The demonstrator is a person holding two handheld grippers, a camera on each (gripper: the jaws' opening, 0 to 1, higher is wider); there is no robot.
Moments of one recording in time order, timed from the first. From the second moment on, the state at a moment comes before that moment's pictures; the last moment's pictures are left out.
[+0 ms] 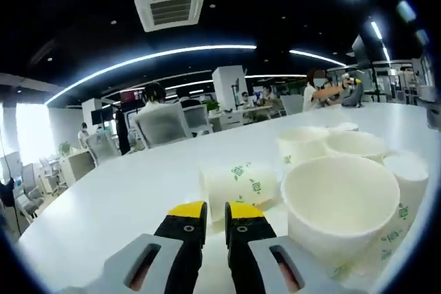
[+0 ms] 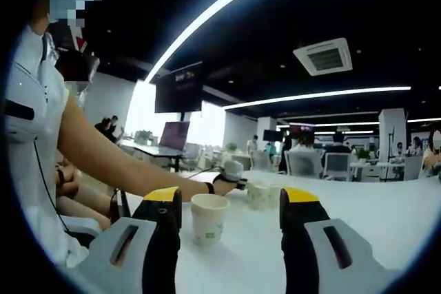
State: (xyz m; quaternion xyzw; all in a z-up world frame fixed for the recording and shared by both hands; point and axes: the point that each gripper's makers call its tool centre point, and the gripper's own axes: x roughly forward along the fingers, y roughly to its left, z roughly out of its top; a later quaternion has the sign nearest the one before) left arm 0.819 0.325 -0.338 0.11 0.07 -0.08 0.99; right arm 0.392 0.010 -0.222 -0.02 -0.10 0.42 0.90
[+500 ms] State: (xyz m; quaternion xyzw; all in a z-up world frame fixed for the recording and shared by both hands) left arm 0.823 0.328 -0.342 0.12 0.07 -0.09 0.99; right arm 0.396 0.006 -0.227 -0.01 -0.10 0.42 0.90
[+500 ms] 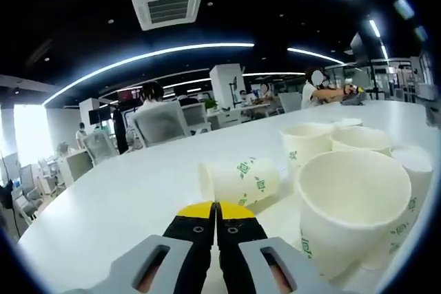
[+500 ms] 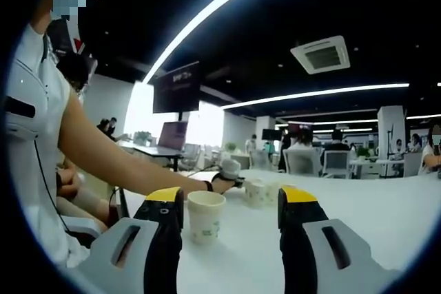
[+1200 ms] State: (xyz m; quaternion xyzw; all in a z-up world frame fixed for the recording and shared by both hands) left arm 0.687 0.381 -0.297 0.11 0.06 -0.06 0.99; right arm 0.382 0.043 -0.227 0.03 -0.11 0.46 0.88
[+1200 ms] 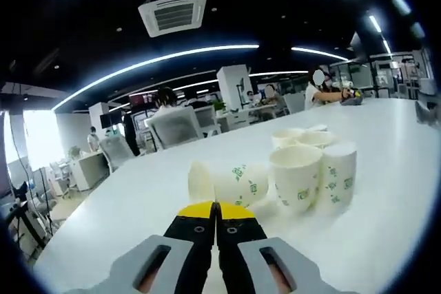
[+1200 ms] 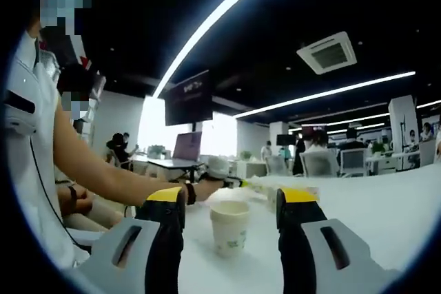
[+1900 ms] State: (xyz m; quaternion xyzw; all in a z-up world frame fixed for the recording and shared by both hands) left arm 0.439 0.306 -0.203 0.12 -0.07 -0.12 0.98; right arm 0.341 0.084 -0.215 0.00 -0.12 0.50 0.86
